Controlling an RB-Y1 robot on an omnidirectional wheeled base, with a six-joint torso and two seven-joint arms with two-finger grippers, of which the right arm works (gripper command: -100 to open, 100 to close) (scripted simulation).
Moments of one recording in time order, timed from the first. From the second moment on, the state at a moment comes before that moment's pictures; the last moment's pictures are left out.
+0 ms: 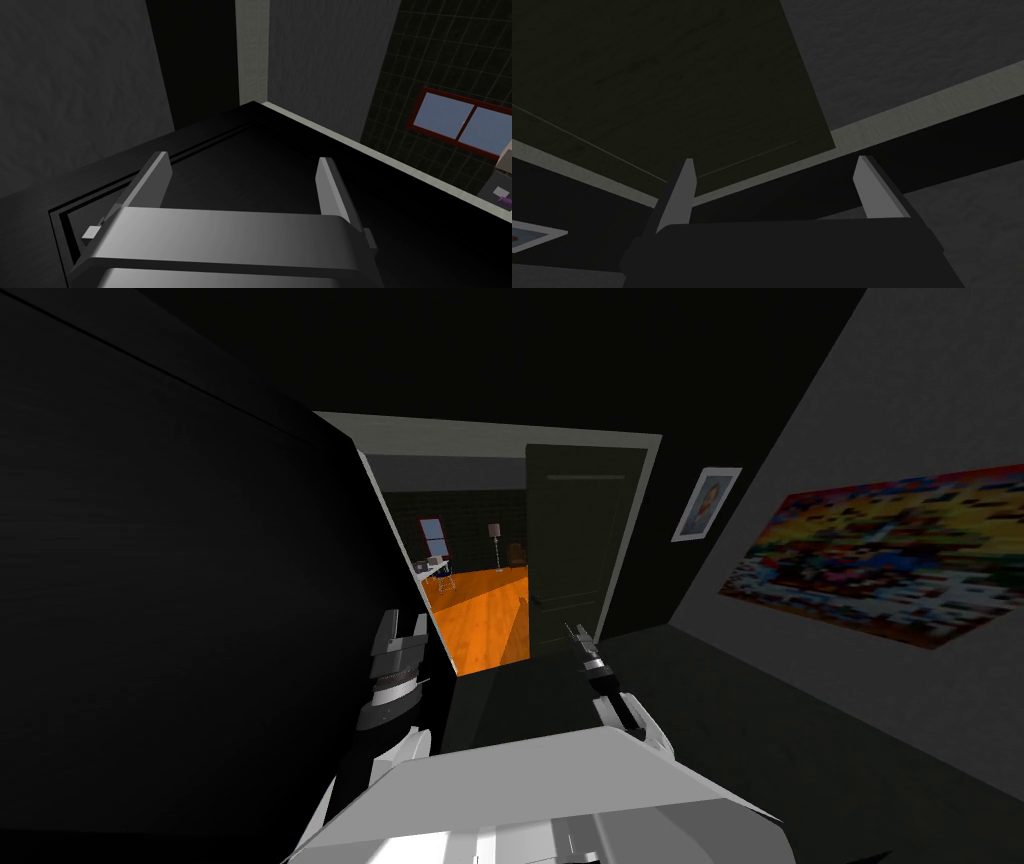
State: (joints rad) arm 0.18 -0.12 -0.14 -1.40 0.25 -0.73 0.69
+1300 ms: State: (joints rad) arm 0.09 -0.14 -0.19 -1.09 0.35 -0.81 0.89
